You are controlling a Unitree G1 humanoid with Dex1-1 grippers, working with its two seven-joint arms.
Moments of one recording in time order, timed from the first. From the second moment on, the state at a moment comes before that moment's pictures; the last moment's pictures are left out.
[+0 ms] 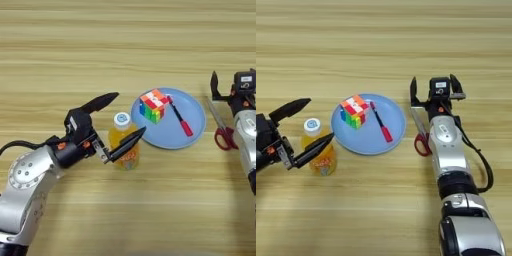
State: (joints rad) left arm 0.06 0.37 -0.10 -0.26 -0.38 -0.03 -0.77; right arm -0.46 -0.19 -0.12 0.60 -0.01 -0.28 -0.04
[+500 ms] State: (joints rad) left arm 0.04 0.32 -0.16 -0.12 -0.28 -0.07 -0.75; right arm -0.46 -0.18 -0.12 0.60 -0.01 -0.29 -0.04
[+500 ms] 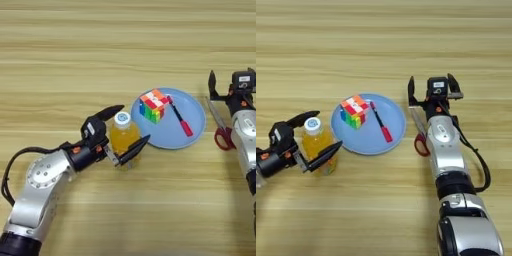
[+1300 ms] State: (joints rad) left arm -0.03 0.25 -0.15 0.11 -0.23 -0.12 -0.65; right arm -0.46 -0.17 -0.12 0.60 -0.01 -0.29 -0.04
